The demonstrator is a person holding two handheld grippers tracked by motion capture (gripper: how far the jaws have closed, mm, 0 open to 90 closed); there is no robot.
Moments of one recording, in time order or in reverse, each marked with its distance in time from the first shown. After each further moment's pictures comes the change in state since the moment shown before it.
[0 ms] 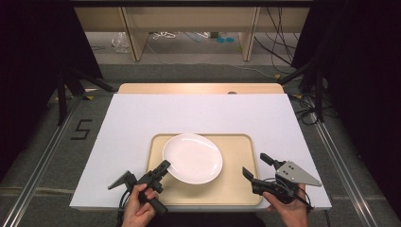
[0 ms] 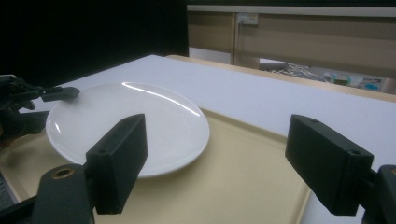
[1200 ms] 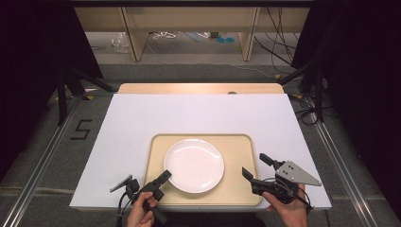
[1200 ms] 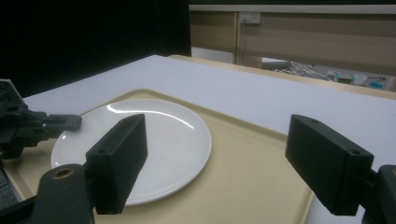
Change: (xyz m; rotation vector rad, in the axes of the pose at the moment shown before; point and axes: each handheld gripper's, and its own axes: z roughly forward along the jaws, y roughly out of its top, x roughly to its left) left arm 0.006 -0.011 -0.008 0.002 0.192 0.260; right arm 0.000 -0.001 0.001 -0.004 0.011 0.010
